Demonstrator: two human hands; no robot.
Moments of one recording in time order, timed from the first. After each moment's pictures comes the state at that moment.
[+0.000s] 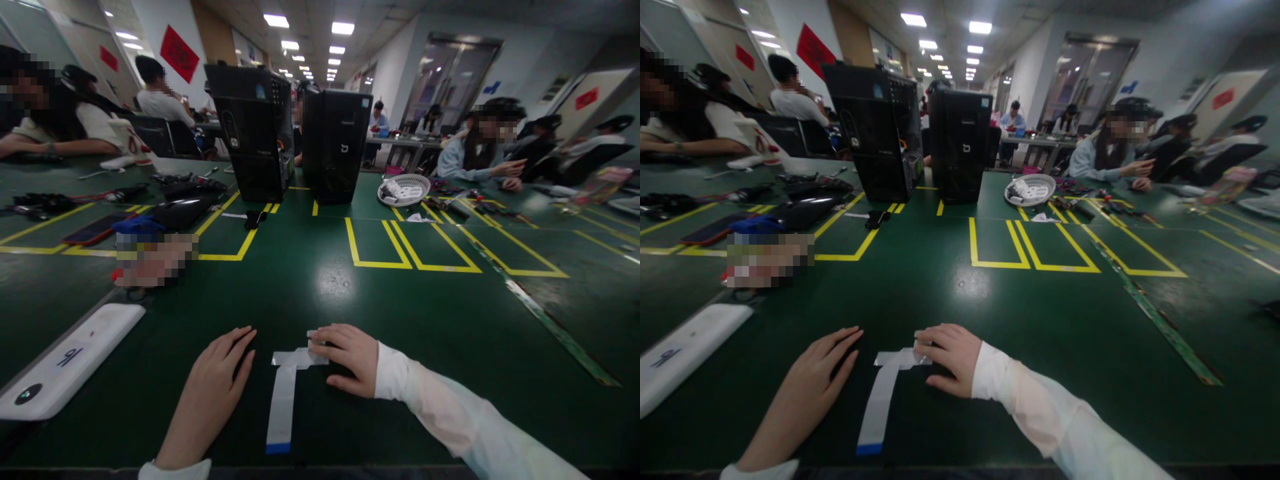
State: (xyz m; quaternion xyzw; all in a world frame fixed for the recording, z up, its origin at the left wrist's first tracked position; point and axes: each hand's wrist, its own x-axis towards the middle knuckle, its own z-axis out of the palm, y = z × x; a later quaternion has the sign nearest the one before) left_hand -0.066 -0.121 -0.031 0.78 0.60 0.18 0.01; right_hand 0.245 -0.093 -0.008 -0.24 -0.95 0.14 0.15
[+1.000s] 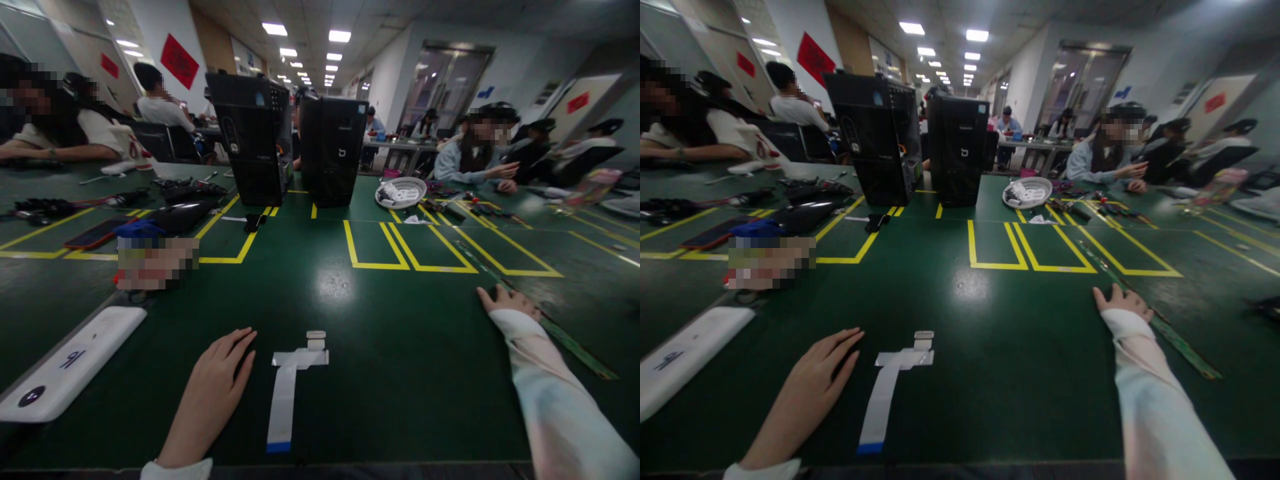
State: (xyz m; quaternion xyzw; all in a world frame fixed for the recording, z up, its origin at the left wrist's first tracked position) left_hand -0.066 -0.121 -0.029 0.78 0.60 0.20 0.02; right_hand 0.554 -0.045 -0.026 -0.93 -0.36 -0.03 0.09
